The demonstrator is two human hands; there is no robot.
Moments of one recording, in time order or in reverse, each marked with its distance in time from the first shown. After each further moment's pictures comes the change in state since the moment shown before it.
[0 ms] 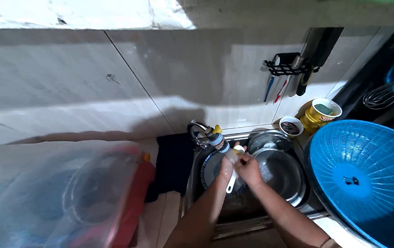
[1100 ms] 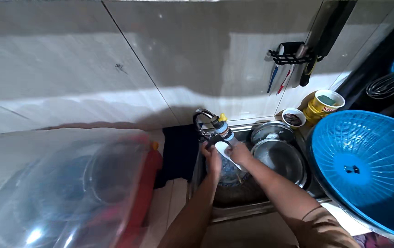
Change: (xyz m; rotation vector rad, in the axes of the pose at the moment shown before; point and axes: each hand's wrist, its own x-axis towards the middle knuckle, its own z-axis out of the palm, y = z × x) left_hand -0.041 0.043 -0.028 0.754 0.660 0.412; right_hand 0.024 -0.065 0.009 -0.464 -0.461 0.057
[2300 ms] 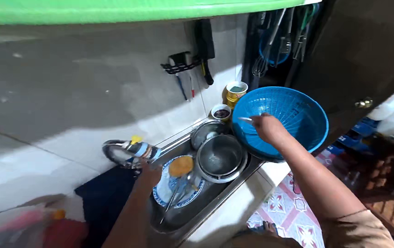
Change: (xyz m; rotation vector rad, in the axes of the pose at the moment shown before) left_hand 0.008 0.088 -0.011 1.051 -0.517 0.093; right_hand -0.253 0.113 -0.190 -0.163 0.567 0.323
